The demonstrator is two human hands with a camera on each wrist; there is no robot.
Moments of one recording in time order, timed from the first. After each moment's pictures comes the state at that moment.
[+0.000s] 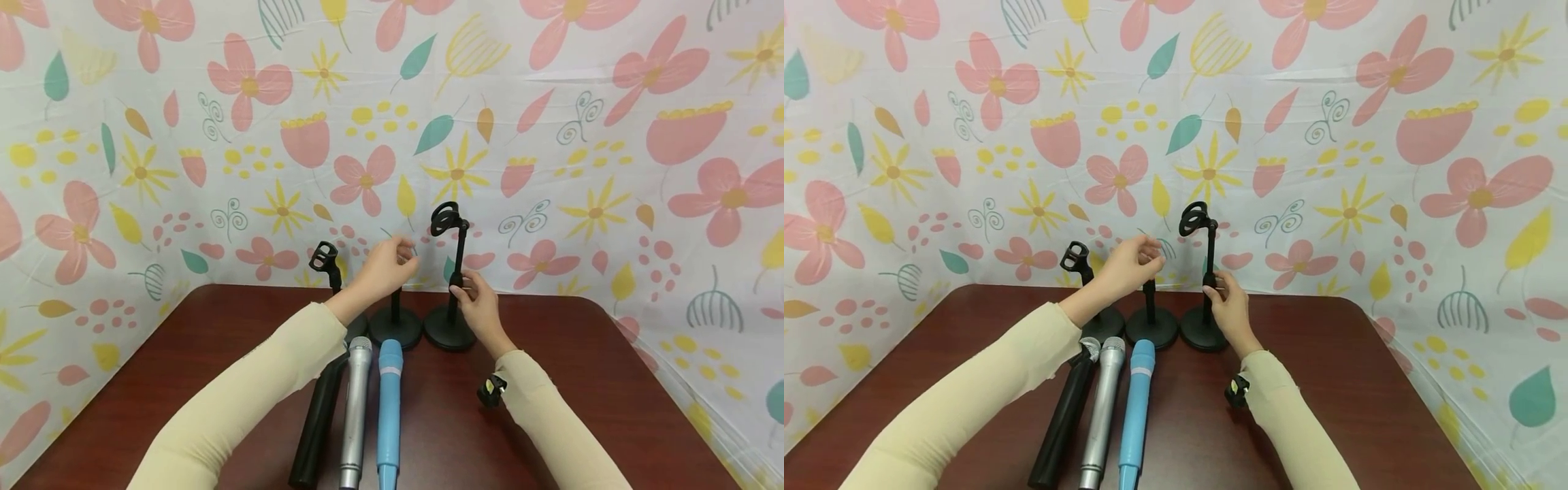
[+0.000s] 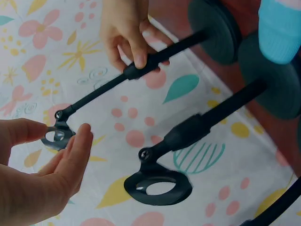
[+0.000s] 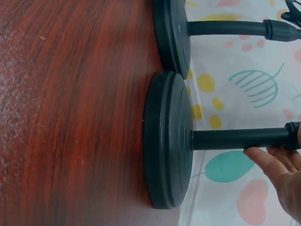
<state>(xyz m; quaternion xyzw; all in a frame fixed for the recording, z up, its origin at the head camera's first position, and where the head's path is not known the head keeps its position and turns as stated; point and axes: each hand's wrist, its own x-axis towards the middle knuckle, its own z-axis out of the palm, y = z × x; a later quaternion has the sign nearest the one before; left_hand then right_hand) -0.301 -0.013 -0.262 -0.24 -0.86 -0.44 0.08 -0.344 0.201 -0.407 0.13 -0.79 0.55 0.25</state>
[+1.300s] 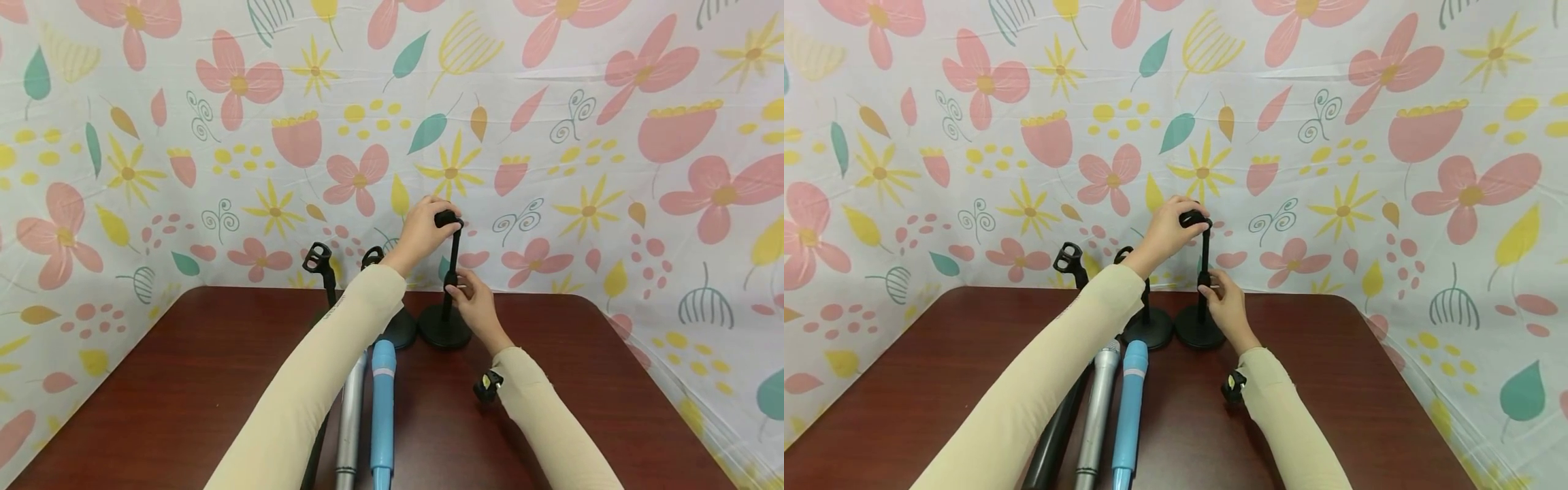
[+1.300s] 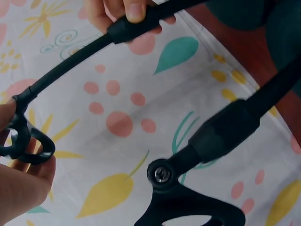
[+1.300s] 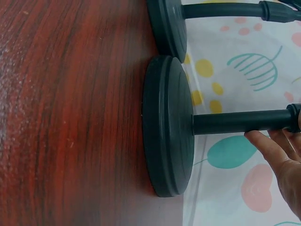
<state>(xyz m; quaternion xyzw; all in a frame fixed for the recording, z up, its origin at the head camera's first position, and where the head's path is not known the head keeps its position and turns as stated) -0.370 0.058 -0.249 -0.30 -0.86 -0.38 0.18 -0.331 0.201 -0.385 0.15 -0.77 0.59 0.19</state>
